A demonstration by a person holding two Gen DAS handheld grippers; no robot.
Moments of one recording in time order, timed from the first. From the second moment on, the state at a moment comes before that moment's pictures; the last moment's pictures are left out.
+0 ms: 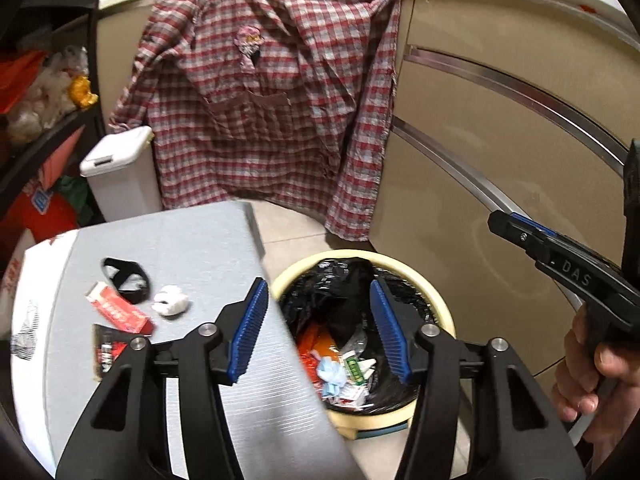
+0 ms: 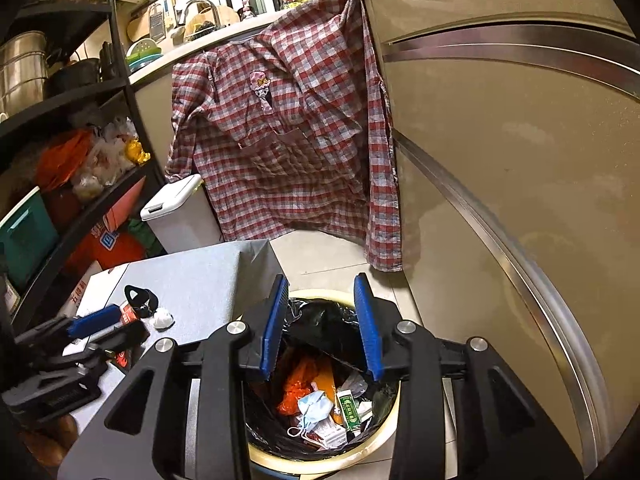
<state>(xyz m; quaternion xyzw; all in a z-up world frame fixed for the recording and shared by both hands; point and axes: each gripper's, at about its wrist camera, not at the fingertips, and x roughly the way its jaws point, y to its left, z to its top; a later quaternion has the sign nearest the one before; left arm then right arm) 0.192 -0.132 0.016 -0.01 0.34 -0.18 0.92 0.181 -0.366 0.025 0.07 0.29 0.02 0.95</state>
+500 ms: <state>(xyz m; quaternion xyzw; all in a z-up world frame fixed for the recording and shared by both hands) 0.158 0.034 0.042 0.02 0.32 -0.10 0.94 0.169 -0.325 0.026 0.04 0.29 0.06 0.95</state>
